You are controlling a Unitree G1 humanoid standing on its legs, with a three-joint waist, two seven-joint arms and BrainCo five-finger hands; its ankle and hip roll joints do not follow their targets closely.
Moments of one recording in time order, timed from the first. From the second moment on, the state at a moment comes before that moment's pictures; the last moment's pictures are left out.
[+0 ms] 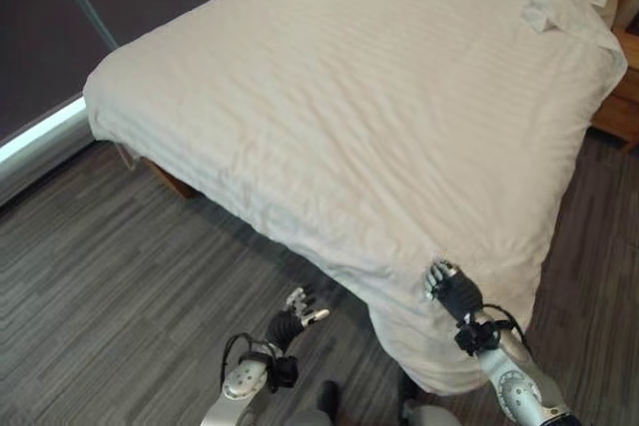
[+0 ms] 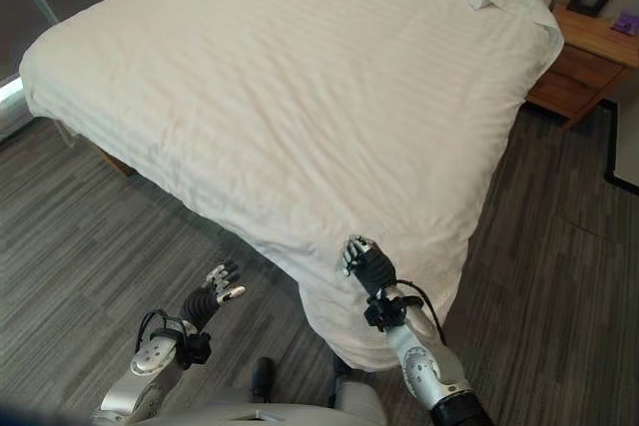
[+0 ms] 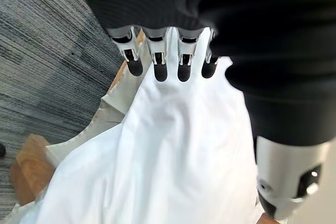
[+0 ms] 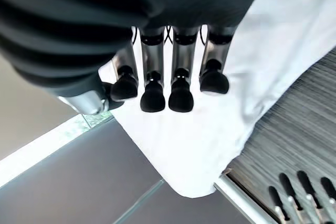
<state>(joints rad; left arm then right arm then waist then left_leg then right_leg) 0.16 0.35 -0.32 0.30 -0.47 -0.11 -0.04 0.06 -0.33 0.35 0.16 0.84 -0.06 0.17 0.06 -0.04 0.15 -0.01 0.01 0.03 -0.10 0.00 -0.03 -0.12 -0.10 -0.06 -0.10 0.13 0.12</state>
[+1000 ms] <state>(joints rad) 0.06 0.36 -0.29 0.39 -0.51 -0.12 -0.04 0.05 -0.27 -0.01 1.28 0.55 -0.03 0.07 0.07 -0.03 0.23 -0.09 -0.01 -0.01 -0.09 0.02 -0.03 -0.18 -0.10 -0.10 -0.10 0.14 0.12</state>
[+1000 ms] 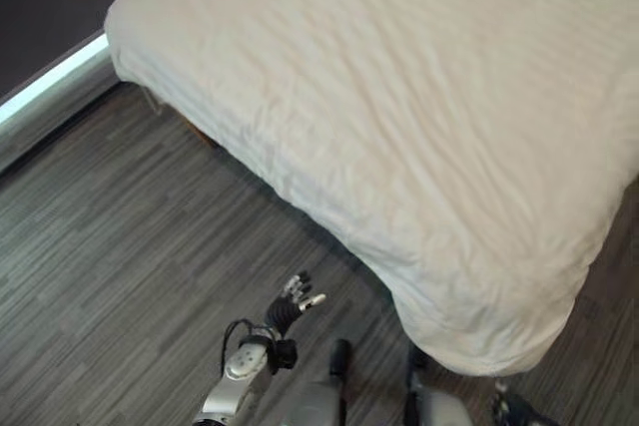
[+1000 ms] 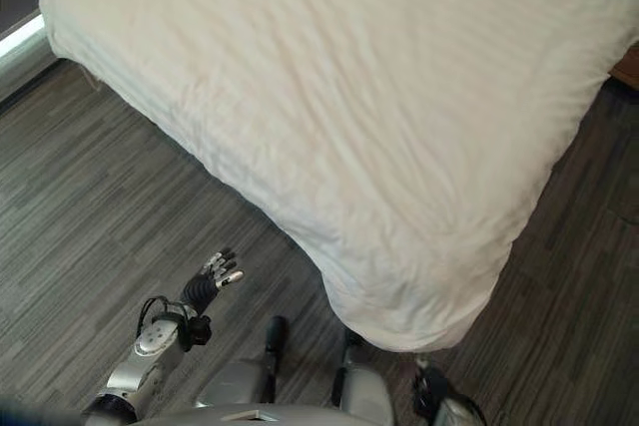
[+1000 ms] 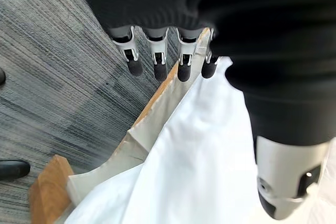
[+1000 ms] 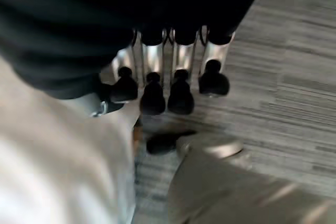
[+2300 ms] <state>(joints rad) 0.05 0.35 -0.38 0.41 -0.51 -0.11 -0.04 -0.20 -0.37 0.03 1.12 0.71 -0.12 0.00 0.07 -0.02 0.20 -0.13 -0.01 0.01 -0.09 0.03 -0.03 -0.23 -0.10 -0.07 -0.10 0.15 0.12</state>
